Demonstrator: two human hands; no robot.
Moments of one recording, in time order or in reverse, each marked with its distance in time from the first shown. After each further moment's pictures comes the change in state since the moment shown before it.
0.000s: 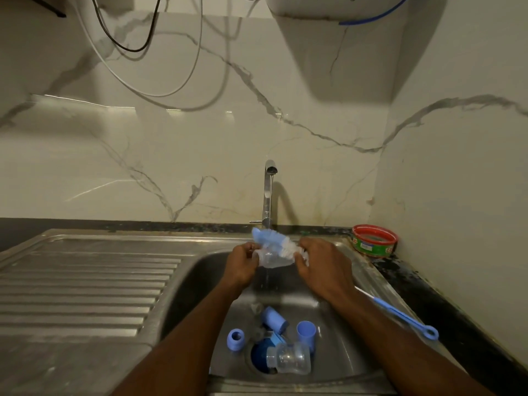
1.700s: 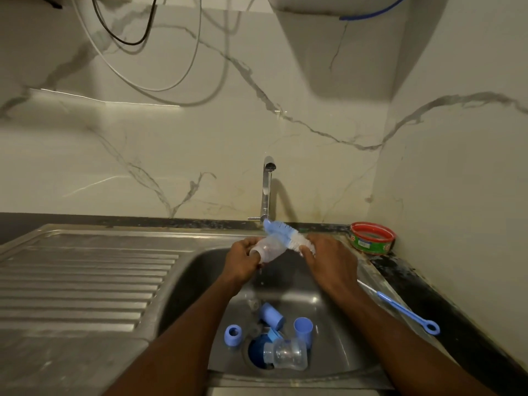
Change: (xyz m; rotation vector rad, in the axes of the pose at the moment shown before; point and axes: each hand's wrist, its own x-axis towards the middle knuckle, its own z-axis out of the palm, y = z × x) left_hand -0.008 0.015 0.004 -0.139 -0.041 -0.007; right_hand 0.004 0.014 -0.002 -0.064 0.020 0.108
